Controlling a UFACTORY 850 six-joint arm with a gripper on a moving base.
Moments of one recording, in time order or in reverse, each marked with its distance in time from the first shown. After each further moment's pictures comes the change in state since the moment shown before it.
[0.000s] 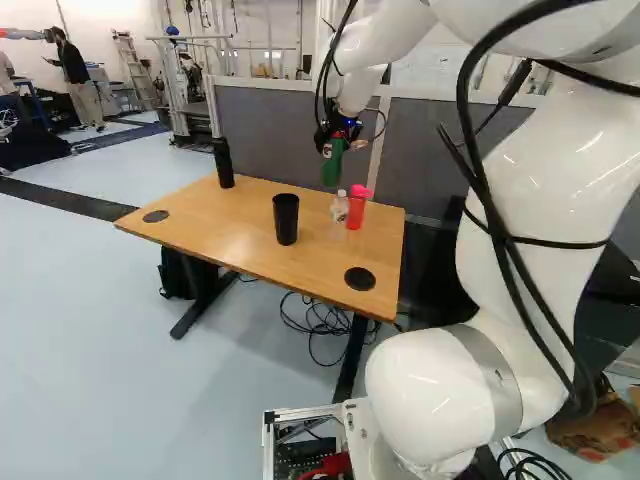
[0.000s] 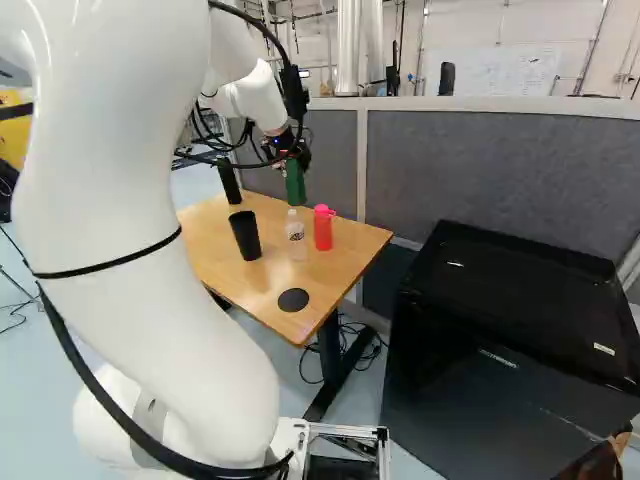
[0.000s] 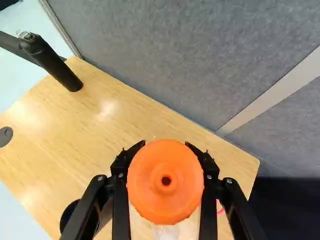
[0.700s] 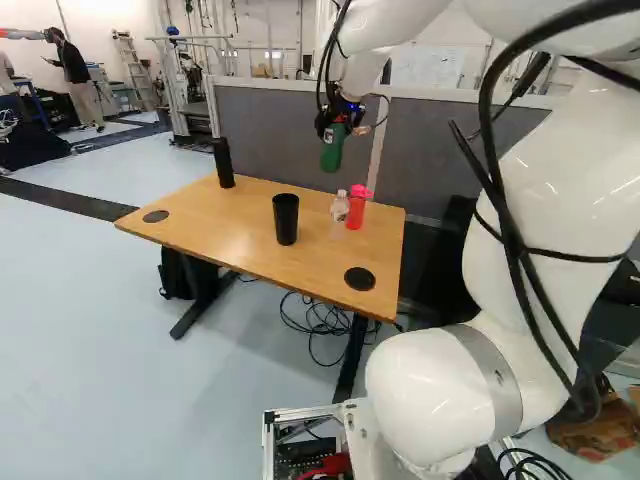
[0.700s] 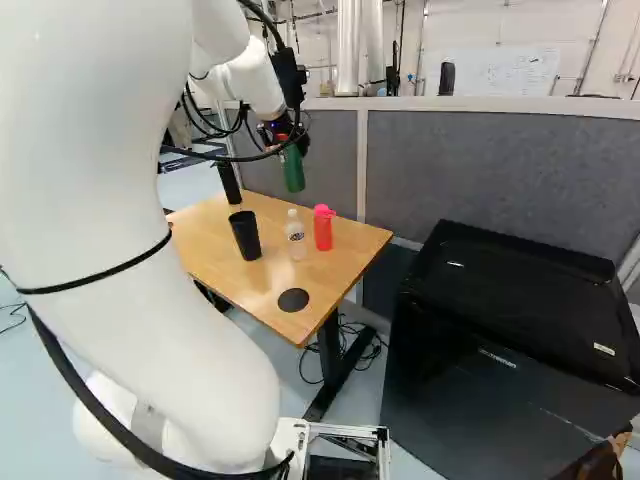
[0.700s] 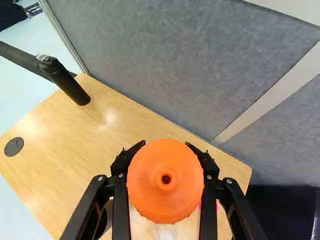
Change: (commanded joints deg) arm 0.0 3.2 -1.2 0.0 0.0 0.0
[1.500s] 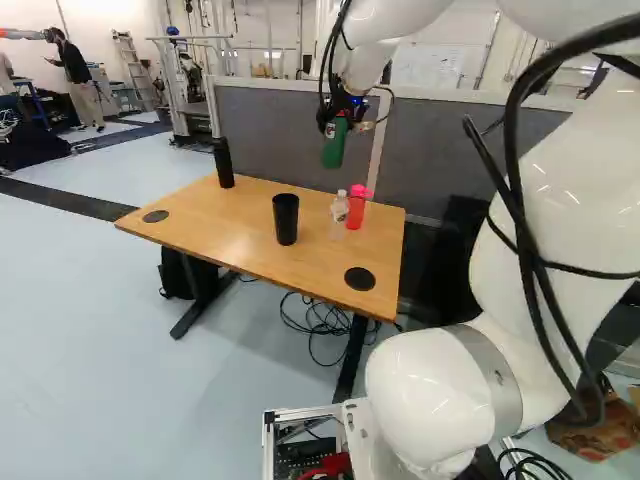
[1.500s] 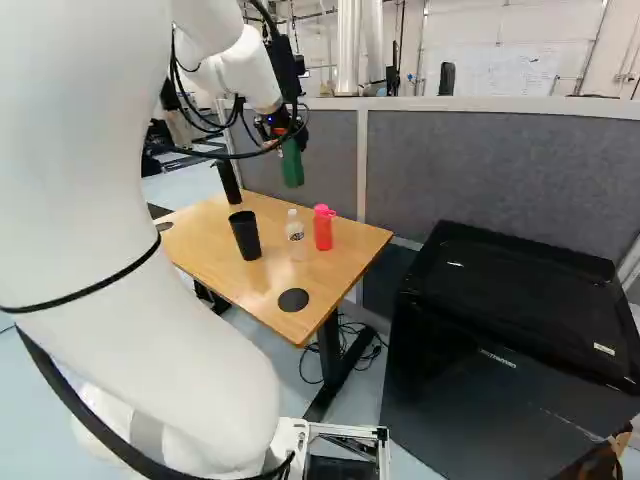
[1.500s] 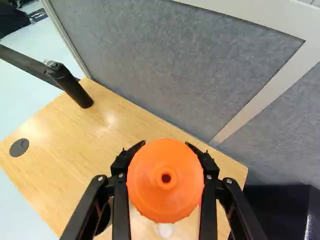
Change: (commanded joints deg) arm -0.1 3.7 2.6 0.0 0.0 0.0
